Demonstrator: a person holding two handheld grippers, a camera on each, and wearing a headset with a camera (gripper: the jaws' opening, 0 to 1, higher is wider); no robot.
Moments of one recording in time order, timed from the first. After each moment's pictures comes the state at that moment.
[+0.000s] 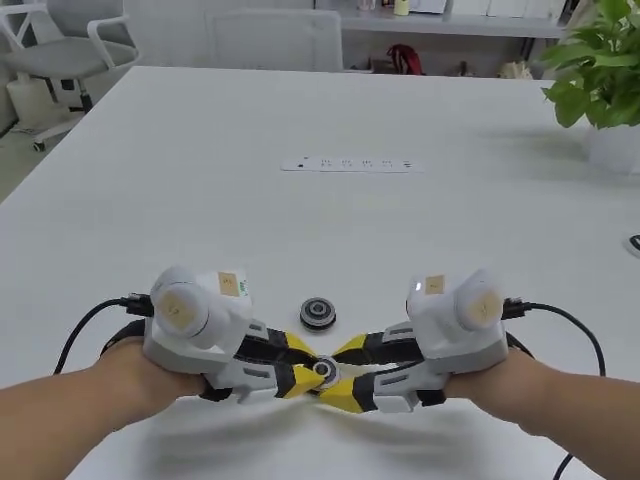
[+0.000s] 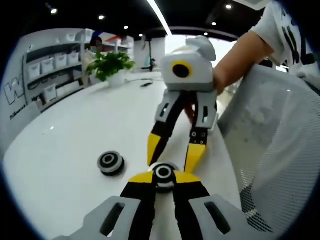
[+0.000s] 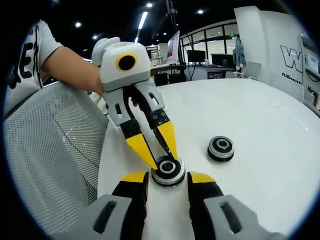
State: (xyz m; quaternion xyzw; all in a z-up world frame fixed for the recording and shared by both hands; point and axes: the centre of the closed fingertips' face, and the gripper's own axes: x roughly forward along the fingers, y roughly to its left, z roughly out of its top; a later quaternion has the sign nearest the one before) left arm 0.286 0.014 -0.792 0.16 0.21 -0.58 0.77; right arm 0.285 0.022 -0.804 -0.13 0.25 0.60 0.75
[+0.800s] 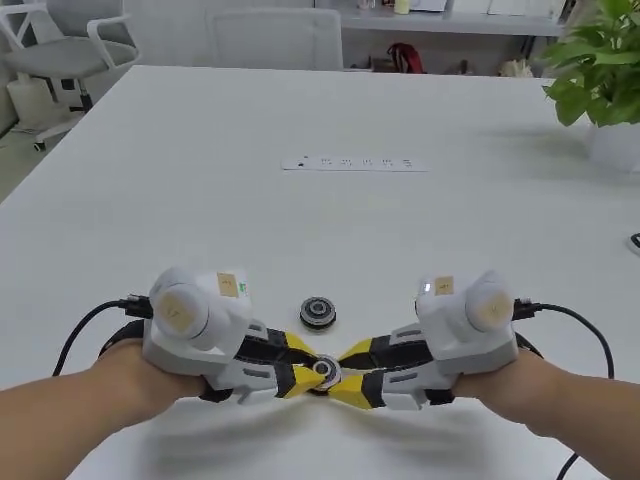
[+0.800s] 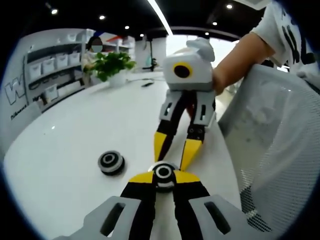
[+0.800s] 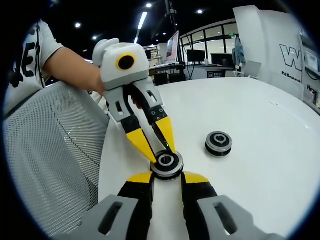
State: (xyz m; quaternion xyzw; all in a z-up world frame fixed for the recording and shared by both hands) left arm 0.285 0.015 -0.792 0.16 0.21 -0.57 0.77; right arm 0.285 0.011 -0.806 -0.12 0.25 0.60 0.75
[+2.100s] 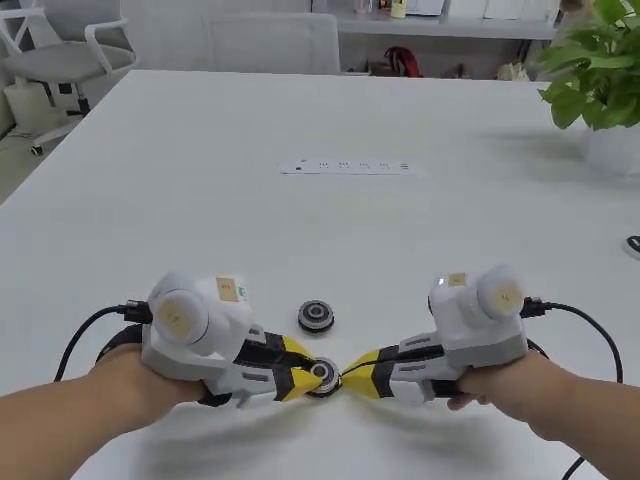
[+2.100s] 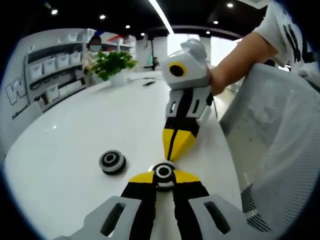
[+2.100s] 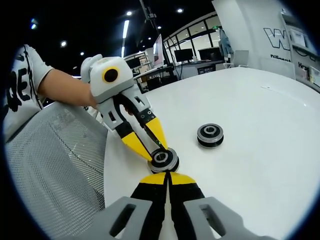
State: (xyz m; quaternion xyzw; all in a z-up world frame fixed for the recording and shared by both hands) left arm 0.286 0.015 -0.793 0.17 0.21 -0.57 0.78; right arm 0.287 0.000 -0.803 -0.06 0.29 0.58 0.76
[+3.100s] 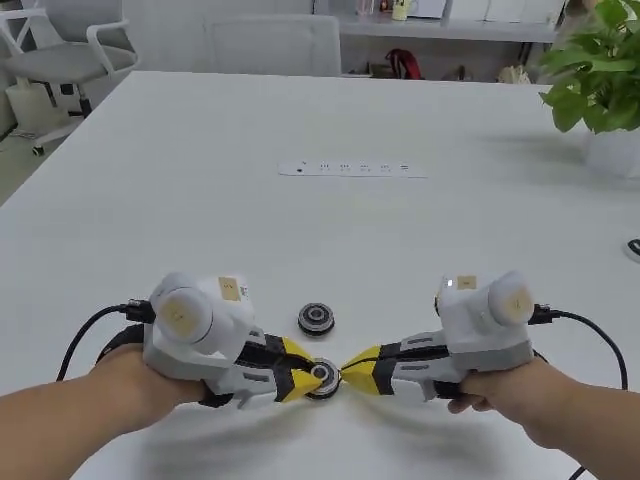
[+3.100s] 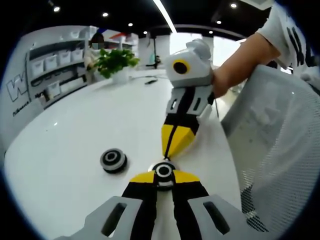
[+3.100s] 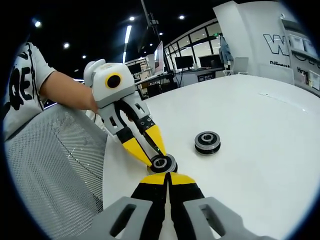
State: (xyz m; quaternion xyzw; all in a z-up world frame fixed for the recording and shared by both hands) left arm 0.288 0.016 -0.793 0.16 0.22 -0.56 0.78; right arm 0.295 0.002 -0.795 -0.04 0.26 0.58 0.77
